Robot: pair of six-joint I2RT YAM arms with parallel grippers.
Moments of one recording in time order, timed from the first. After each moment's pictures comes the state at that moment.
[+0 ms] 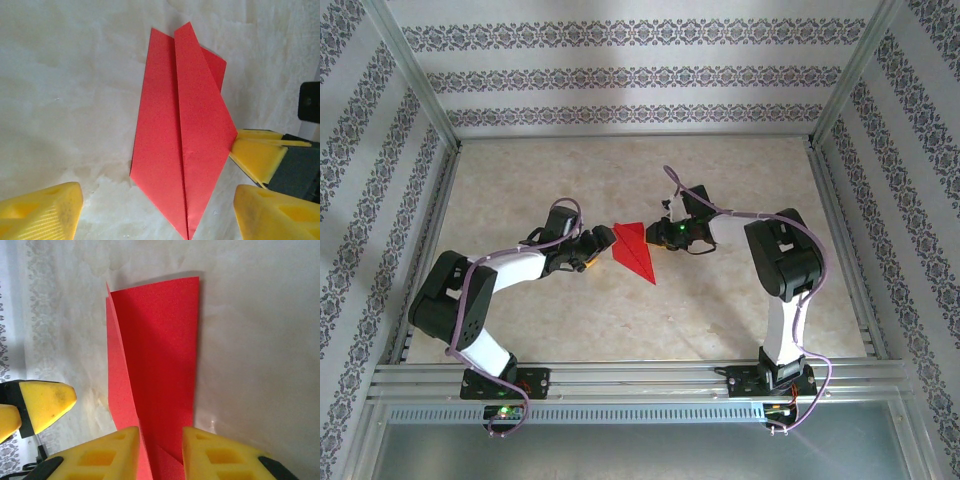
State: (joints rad) left arm -0.37 1.60 0.73 0.06 0.36 -1.03; right arm 0.38 1.98 1.08 -0.06 -0.72 0.57
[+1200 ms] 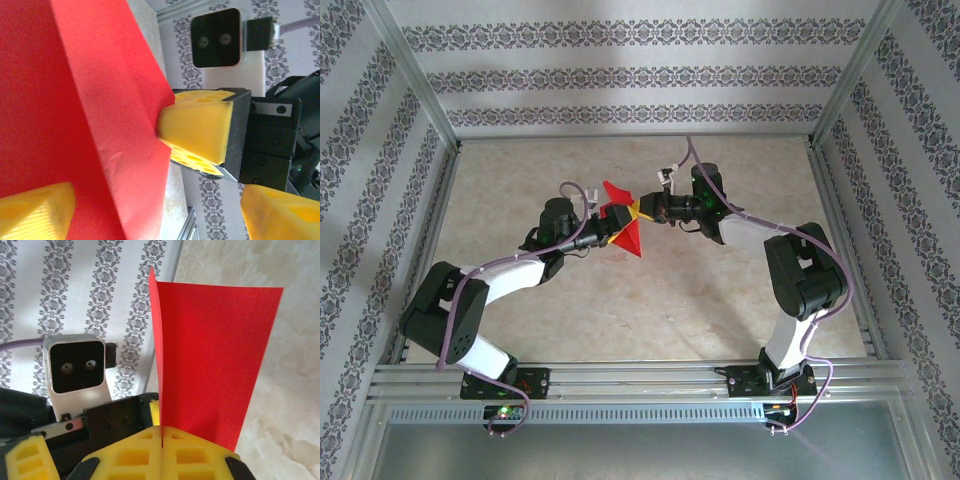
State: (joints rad) left arm -0.43 1.53 0.71 0.56 0.58 -1.09; right arm 0.38 1.80 1.04 0.38 -0.97 0.97
